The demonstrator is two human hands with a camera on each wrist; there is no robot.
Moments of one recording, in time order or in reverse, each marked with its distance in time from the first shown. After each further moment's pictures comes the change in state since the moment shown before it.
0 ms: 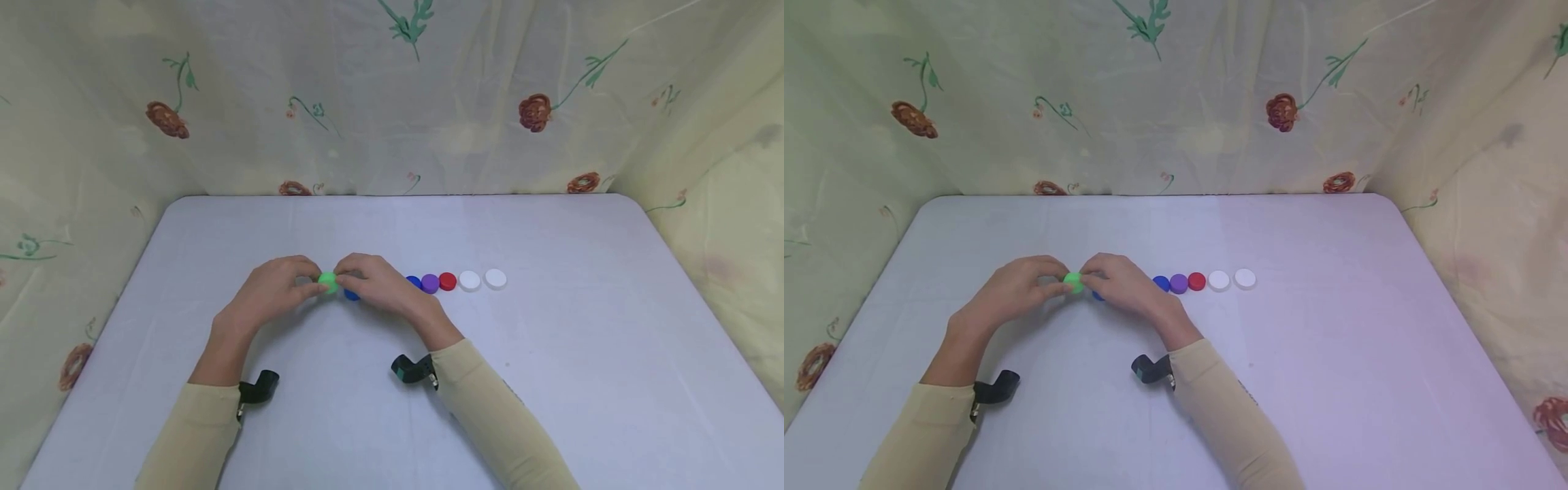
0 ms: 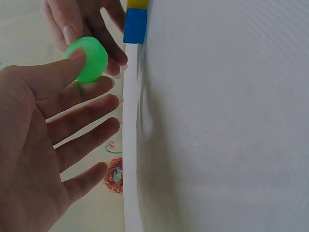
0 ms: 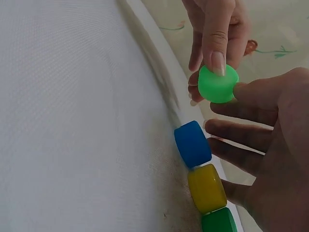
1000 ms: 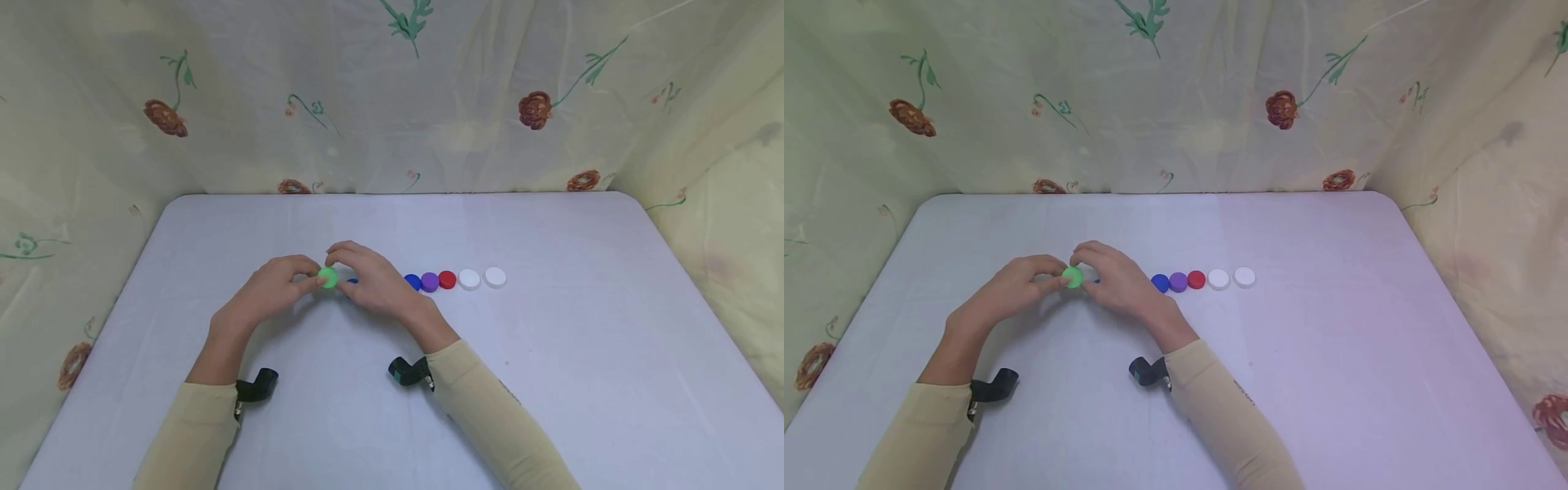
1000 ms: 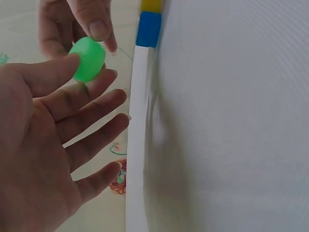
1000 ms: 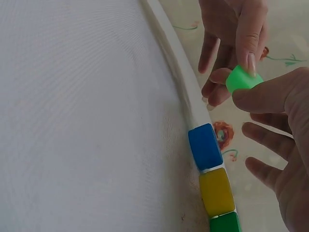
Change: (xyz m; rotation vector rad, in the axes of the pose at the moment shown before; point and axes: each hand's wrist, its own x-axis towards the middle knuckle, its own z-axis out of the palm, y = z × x) left_hand -0.002 -0.001 -0.004 -0.197 -0.072 -0.061; right_hand 0.001 -0.006 0.007 -0.244 0.145 -0.149
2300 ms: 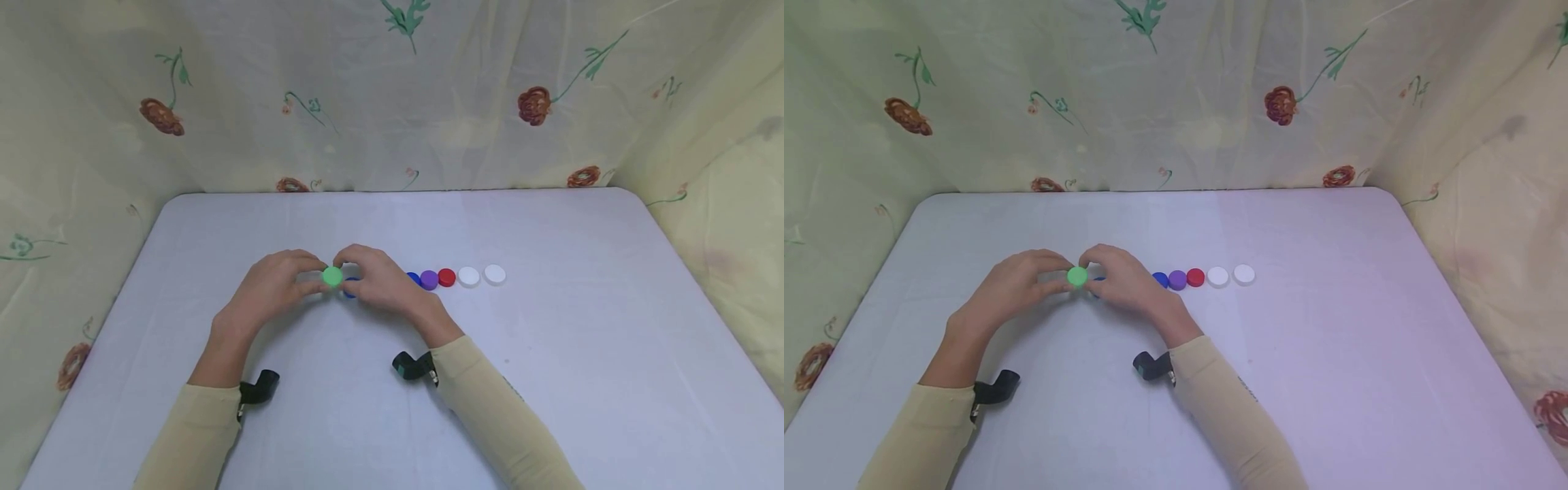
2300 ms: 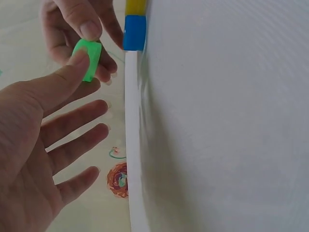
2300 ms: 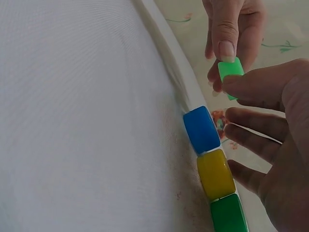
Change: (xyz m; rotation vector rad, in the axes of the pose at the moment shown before) left_hand 0.002 0.005 0.004 0.251 0.101 0.126; right_hand -0.002 0.009 -0.003 0.132 -0.091 0.153
